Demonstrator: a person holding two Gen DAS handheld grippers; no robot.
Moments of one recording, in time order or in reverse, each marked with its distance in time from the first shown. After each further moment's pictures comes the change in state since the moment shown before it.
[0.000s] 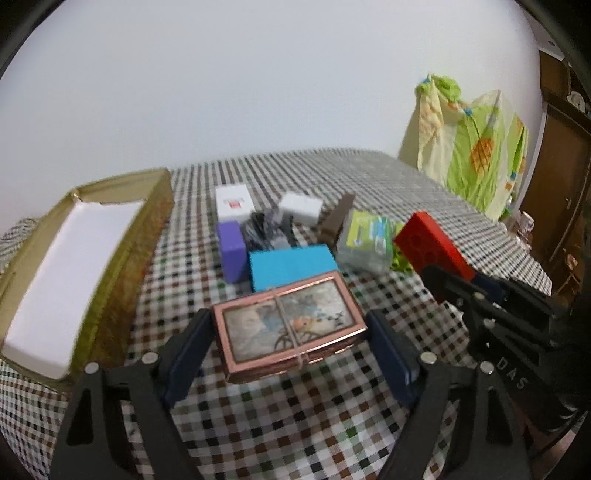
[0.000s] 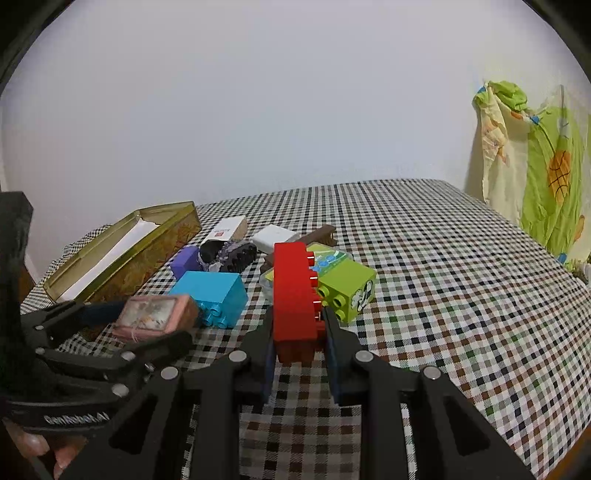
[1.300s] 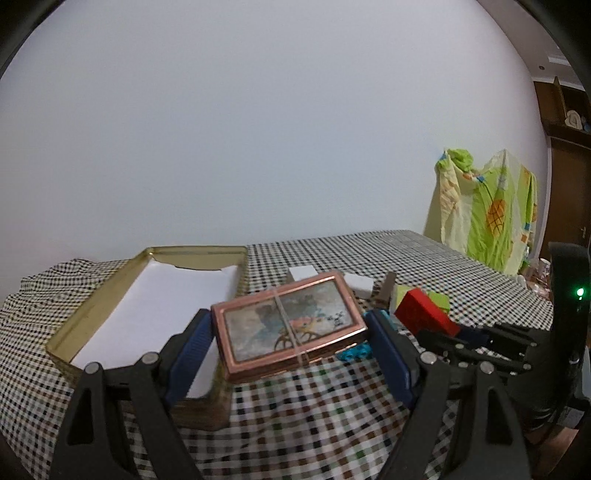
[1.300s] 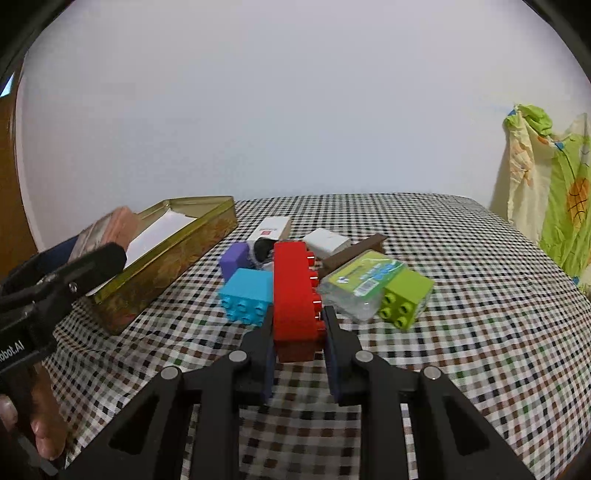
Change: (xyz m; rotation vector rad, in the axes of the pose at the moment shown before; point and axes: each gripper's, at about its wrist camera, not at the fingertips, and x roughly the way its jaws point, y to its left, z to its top) left arm -0.072 0.054 -0.012 -0.016 -0.331 0.107; right arm 0.003 0.049 -0.005 -0.081 -0.010 0.054
